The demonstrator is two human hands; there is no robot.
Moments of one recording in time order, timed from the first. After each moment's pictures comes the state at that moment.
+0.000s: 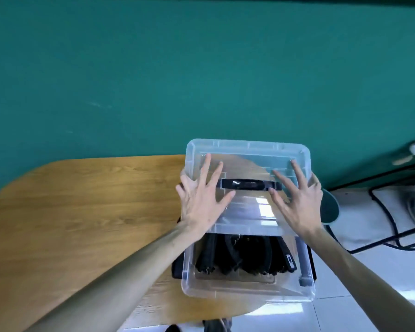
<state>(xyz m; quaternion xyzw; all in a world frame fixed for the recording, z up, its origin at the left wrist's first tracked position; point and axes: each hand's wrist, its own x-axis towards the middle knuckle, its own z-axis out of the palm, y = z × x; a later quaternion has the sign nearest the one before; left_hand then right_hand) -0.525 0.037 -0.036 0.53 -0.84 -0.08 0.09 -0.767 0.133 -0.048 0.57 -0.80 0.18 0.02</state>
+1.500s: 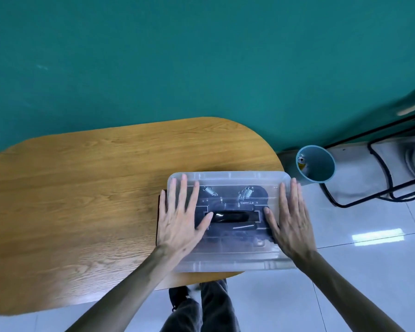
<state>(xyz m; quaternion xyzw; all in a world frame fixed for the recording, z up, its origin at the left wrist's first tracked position) -0.482 0.117 -0.120 0.48 -0.88 -0.08 -0.03 -0.747 0.245 -0.122 0.55 -0.82 0.09 -0.08</state>
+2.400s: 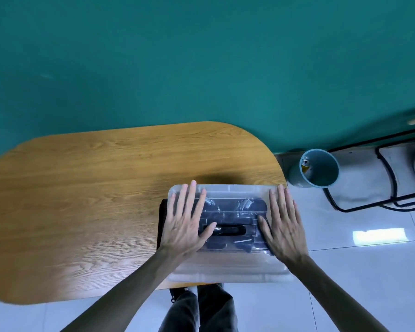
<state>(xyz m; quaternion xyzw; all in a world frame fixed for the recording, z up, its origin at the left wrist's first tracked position) -0.501 0.097 -0.103 0.43 -0.90 -0.09 -0.07 -0.760 0.215 -0.109 0.61 -0.79 0.03 -0.09</state>
